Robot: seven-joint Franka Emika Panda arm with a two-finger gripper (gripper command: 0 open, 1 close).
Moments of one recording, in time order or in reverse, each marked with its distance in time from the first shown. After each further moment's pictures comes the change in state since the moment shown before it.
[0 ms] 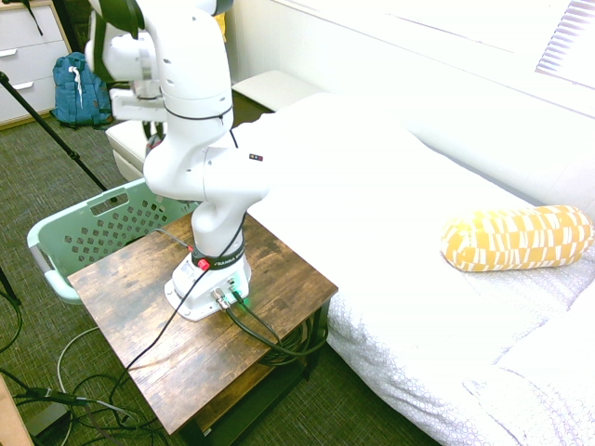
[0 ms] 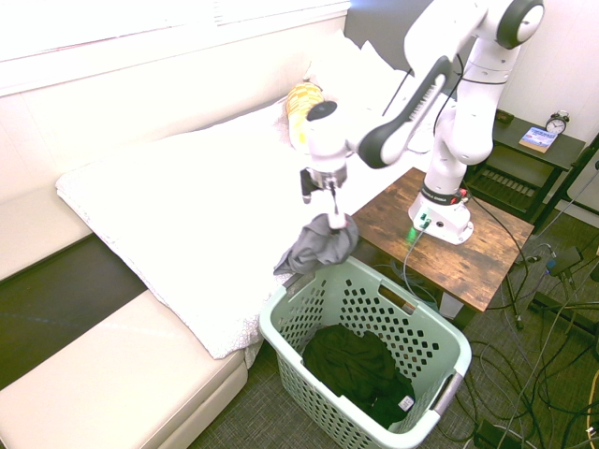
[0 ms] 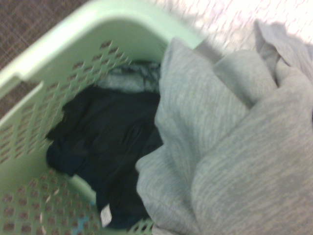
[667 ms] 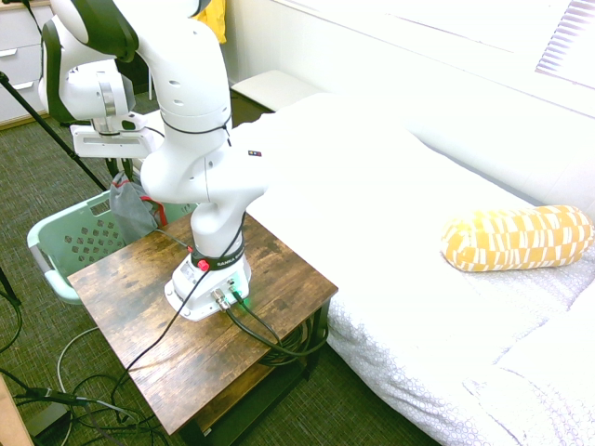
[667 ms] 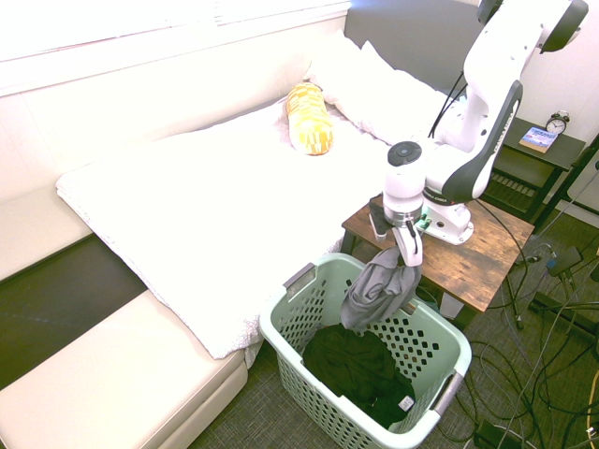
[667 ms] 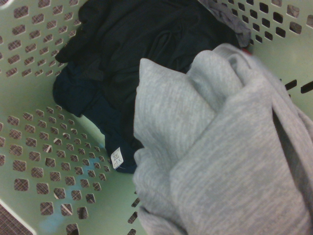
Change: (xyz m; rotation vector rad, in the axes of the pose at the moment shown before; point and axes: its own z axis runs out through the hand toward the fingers) arm -0.087 0.038 0.045 -0.021 0.002 0.001
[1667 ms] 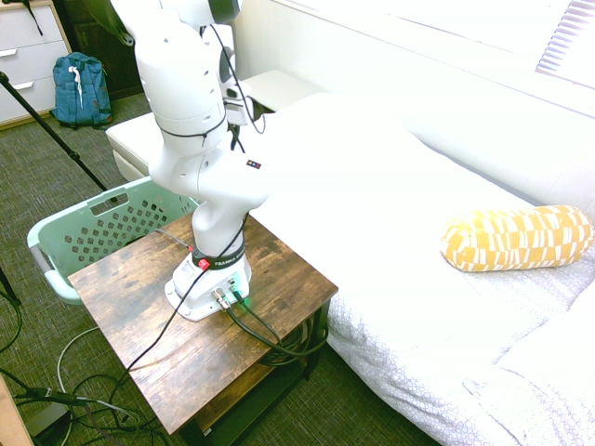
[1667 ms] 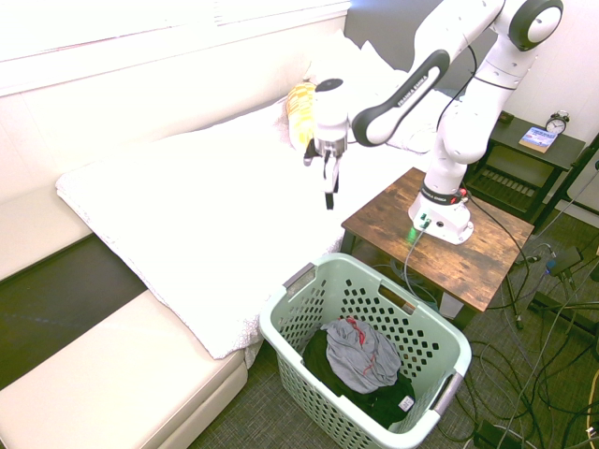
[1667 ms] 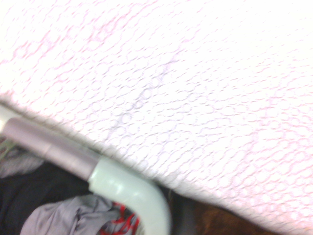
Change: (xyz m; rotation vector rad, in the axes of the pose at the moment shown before) arm 0.314 0.133 -0.085 0.138 0.037 0.413
